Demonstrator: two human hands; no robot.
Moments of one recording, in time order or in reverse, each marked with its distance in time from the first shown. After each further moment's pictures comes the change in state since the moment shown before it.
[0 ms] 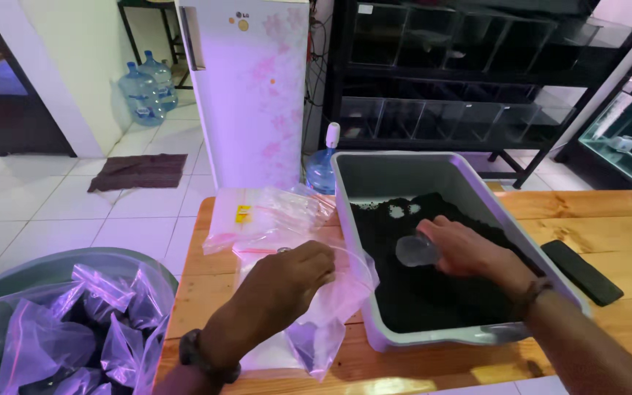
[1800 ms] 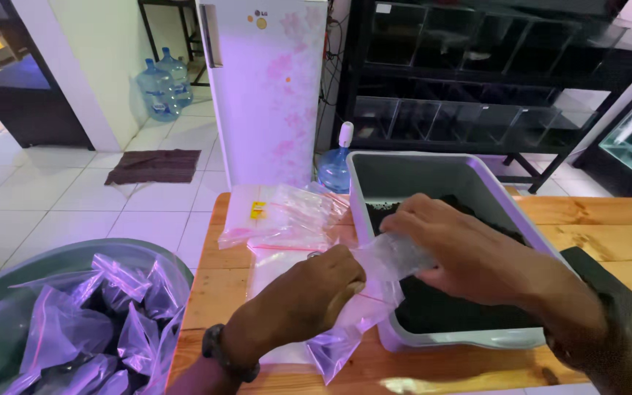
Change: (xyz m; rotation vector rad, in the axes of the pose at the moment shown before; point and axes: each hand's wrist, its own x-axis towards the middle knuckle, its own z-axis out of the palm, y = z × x) left_hand 0.004 0.024 -0.014 -0.177 -0.127 0.123; right_hand -0.108 -0.096 -0.069 0.006 0.366 -0.727
